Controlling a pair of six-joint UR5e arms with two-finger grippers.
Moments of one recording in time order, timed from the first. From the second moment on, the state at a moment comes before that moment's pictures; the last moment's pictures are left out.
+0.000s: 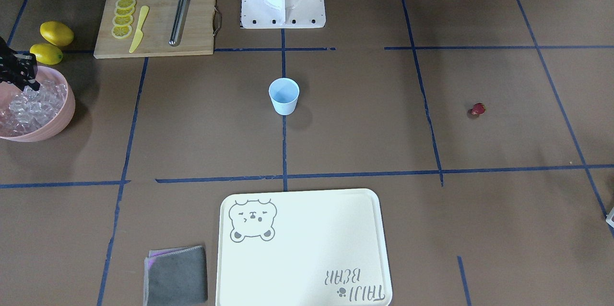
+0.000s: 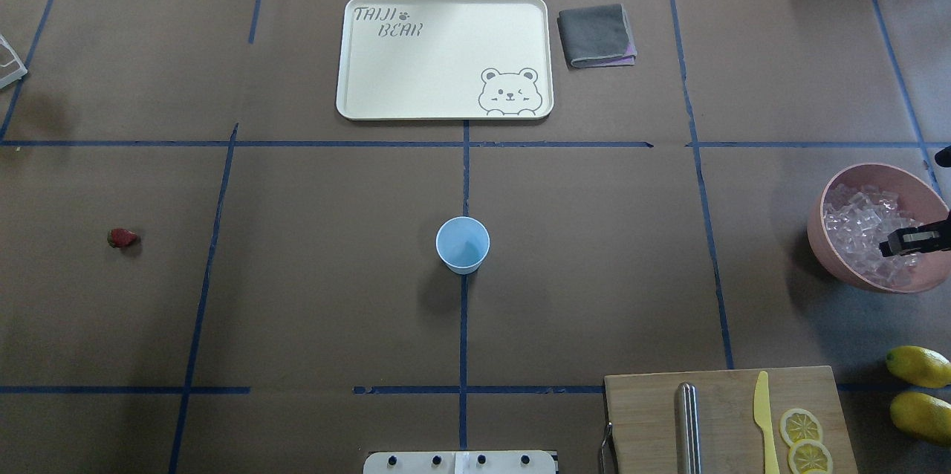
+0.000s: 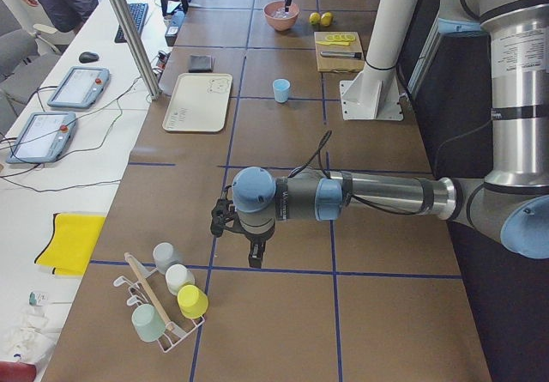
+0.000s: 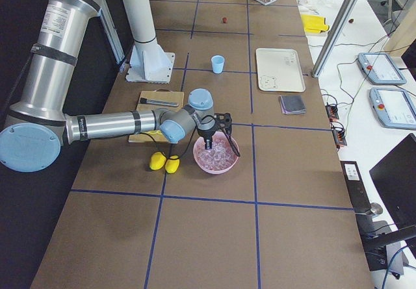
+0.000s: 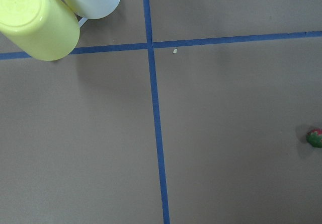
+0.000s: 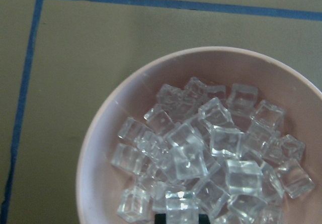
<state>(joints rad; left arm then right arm) -1.60 -1.43 -1.78 -1.50 -2.46 0.12 1.00 -1.87 1.96 -1.01 2.16 0.71</state>
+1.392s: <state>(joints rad) -1.60 -1.43 -1.78 -1.50 -2.46 0.12 0.62 -0.99 1.99 -1.76 1.94 1.12</state>
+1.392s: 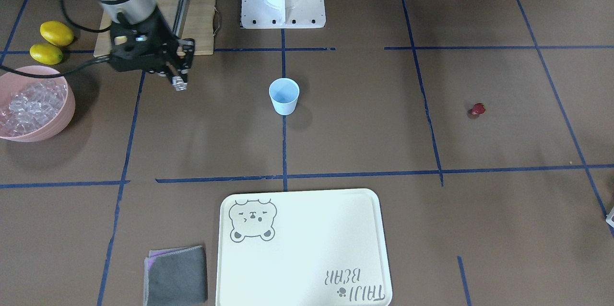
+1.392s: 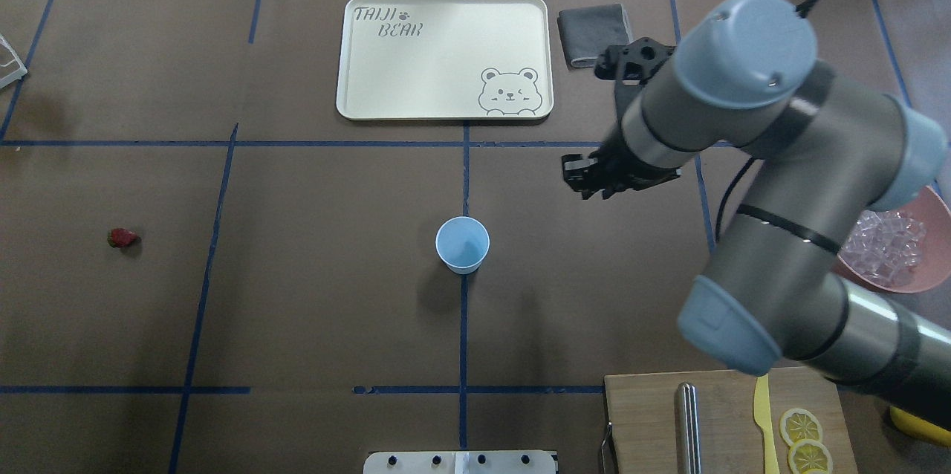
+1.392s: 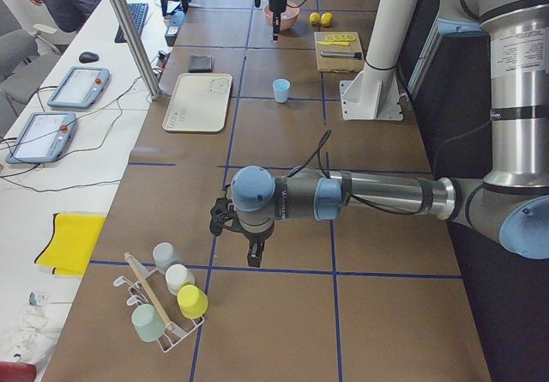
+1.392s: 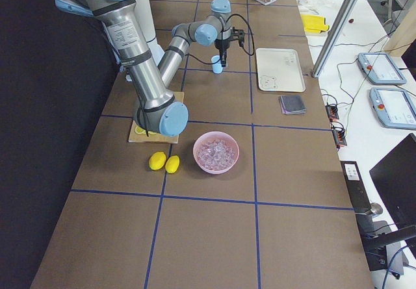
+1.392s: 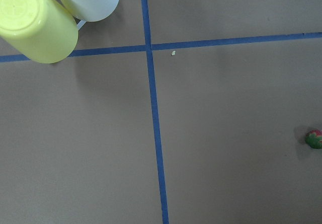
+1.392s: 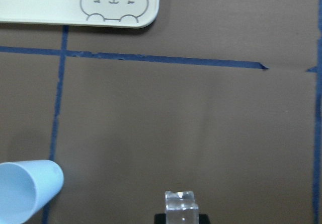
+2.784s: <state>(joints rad) -1.60 -1.43 -1.77 -1.50 -2.46 0.12 0.39 -0.77 1.75 -1.76 1.72 1.31</state>
